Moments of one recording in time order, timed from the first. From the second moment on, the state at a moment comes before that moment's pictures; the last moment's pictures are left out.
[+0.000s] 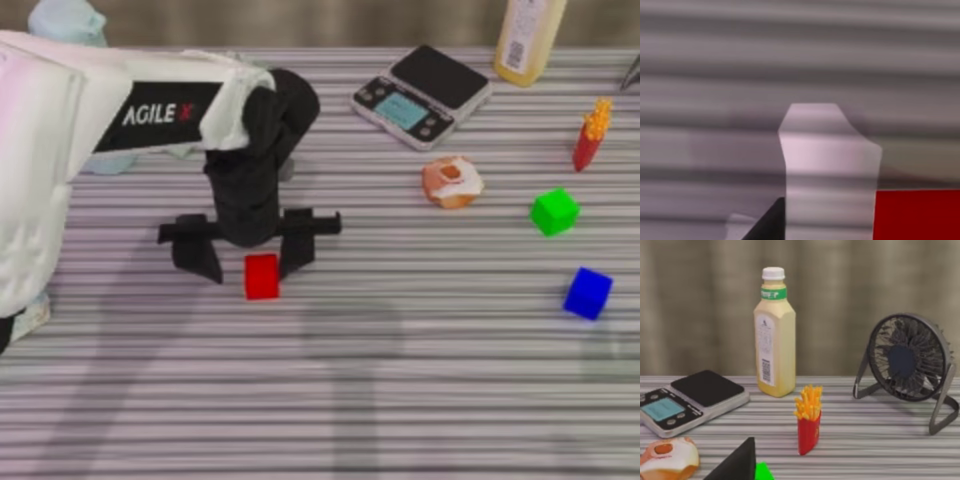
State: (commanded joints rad) left arm -0.51 2.33 1.63 -0.86 0.00 -0.54; right arm 0.00 0.00 0.00 0.00 0.00 0.00
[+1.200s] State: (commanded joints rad) left arm -0.49 2.22 1.77 -1.10 -0.01 -0.53; right arm 0.00 0.00 0.00 0.00 0.00 0.00
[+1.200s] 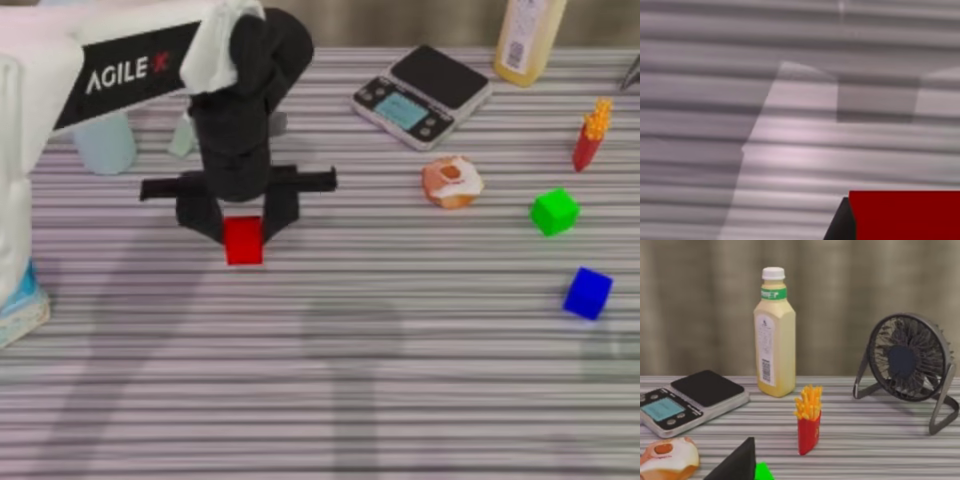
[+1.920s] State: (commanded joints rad) left arm -0.59 2.03 1.56 -1.07 -0.02 -0.61; right arm 0.00 0.00 0.00 0.00 0.00 0.00
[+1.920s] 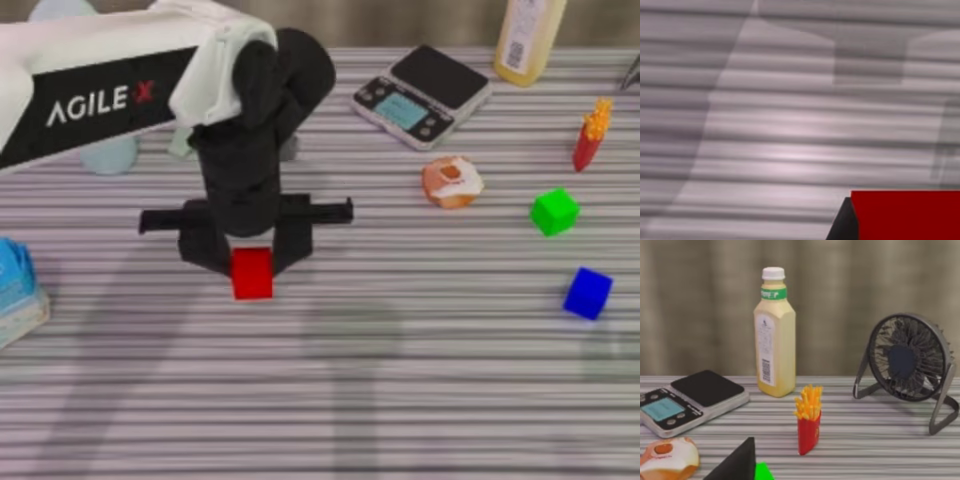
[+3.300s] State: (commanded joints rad) left arm -0.73 1.89 1.08 -0.74 -0.02 -0.73; right arm 0.00 0.00 0.00 0.00 0.00 0.00
